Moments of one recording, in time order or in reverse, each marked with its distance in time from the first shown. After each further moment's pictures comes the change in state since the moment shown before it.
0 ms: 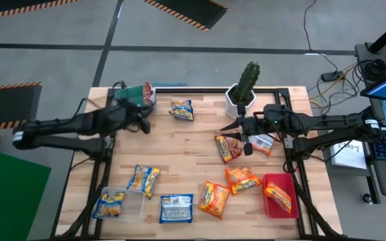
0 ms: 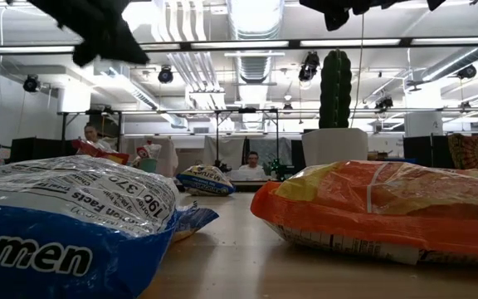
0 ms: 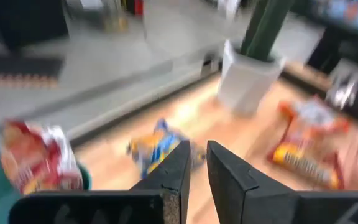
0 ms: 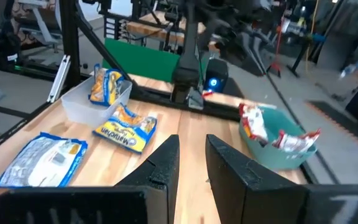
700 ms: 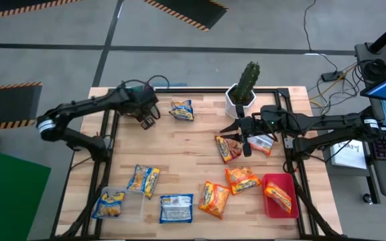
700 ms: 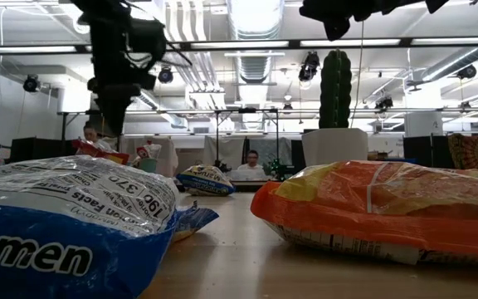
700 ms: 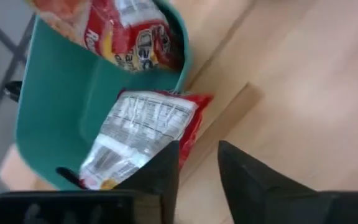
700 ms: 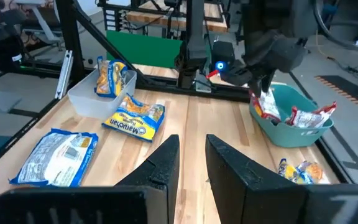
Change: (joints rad) left arm 0.330 0.563 0.343 -0.710 0.141 0.298; right arm 0.000 0.021 -0.001 -0.035 -0.002 0.087
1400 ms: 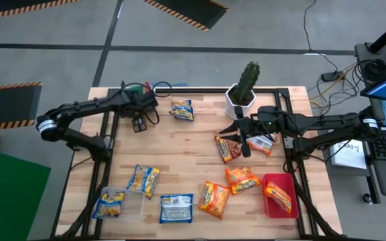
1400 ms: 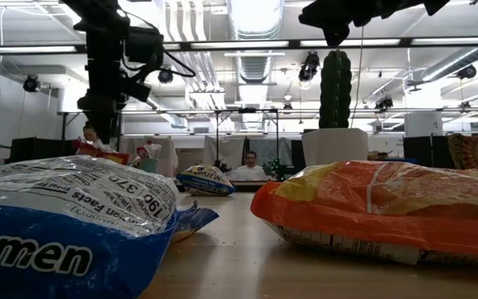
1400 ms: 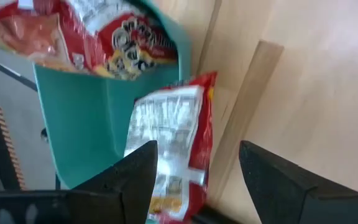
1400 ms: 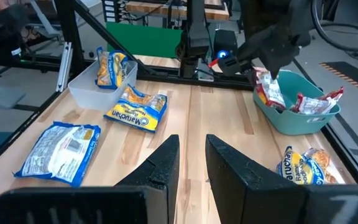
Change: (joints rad) left arm 0.006 -0.020 -0.082 0.050 -0.066 0.374; right arm 0.000 0.013 0.000 -0.024 -0.001 0.017
